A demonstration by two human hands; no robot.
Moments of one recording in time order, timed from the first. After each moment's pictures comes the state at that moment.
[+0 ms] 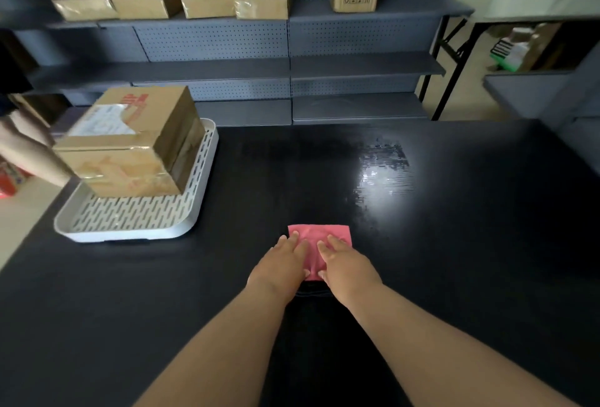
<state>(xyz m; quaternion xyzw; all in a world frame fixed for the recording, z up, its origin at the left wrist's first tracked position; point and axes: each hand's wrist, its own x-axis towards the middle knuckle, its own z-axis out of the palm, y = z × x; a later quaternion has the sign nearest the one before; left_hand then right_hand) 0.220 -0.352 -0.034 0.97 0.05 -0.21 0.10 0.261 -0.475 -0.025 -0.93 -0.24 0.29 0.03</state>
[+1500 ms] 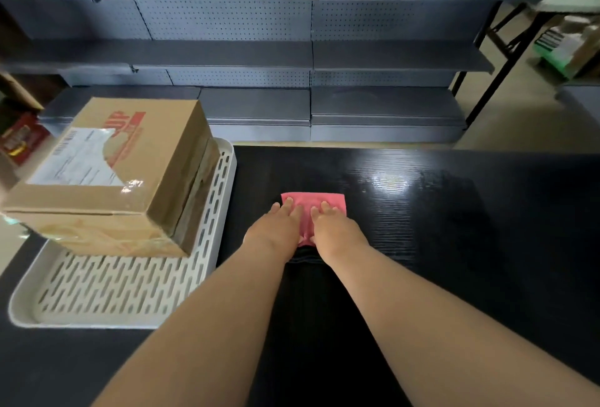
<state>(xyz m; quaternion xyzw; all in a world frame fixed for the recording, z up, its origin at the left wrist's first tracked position) 0.396 -0.209 -0.047 0.97 0.09 -0.22 0.08 0.438 -0.316 -0.038 -0.92 -0.24 0.29 0.01</state>
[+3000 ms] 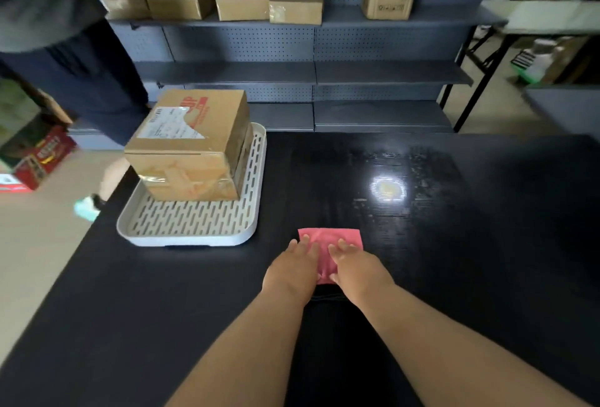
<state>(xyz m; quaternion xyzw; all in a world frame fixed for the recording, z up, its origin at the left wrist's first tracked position) 0.204 -0.258 -0.039 0.97 0.07 -0.19 0.11 0.255 -0.370 -0.024 -0.91 -0.25 0.31 -0.05</state>
